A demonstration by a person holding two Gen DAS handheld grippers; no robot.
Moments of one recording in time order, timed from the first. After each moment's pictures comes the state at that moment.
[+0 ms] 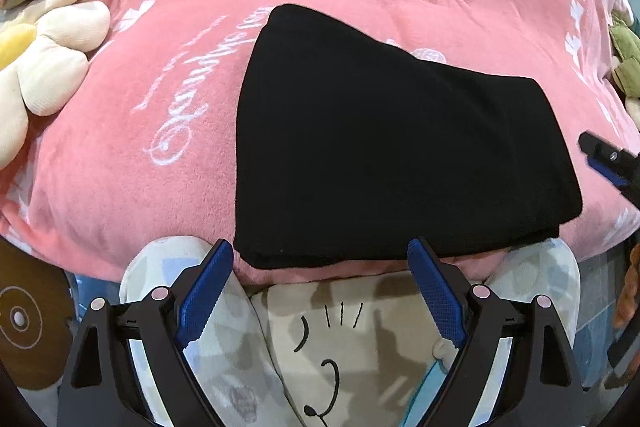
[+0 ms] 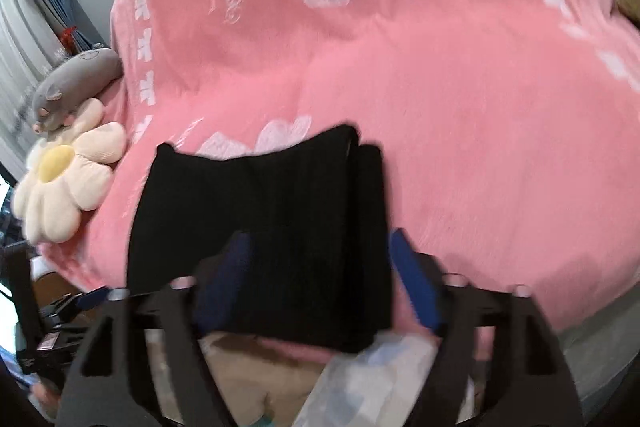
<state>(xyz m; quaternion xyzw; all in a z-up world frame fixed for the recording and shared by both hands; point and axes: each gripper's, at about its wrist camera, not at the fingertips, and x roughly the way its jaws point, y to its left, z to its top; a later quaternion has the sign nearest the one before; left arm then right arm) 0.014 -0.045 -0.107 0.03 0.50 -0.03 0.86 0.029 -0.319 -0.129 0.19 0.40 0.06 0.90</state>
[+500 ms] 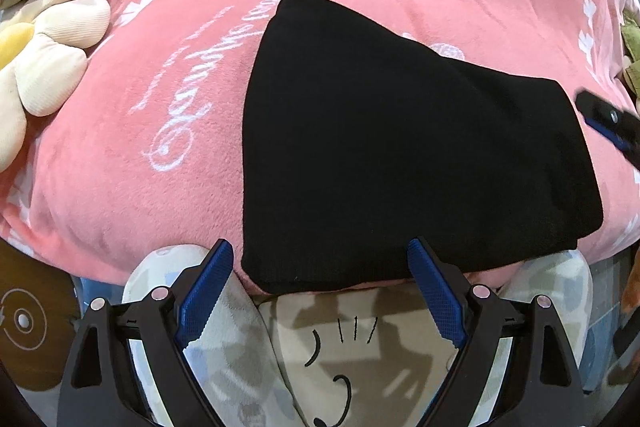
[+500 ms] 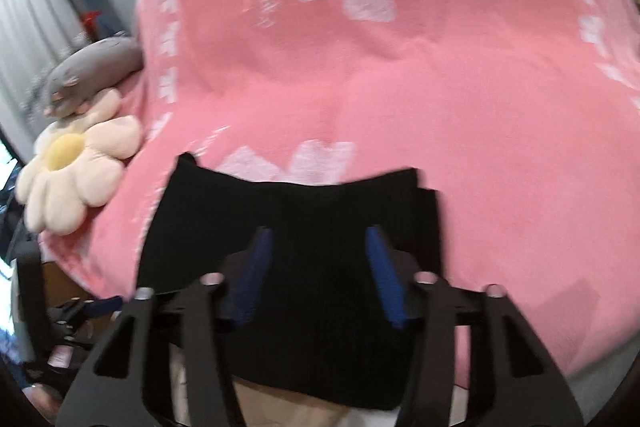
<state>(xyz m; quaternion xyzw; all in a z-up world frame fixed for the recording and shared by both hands) 0.032 -0.042 -0.116 0.04 0.52 -0.01 0.86 0.066 -0.297 -0.113 0.17 0.38 0.13 0.90</state>
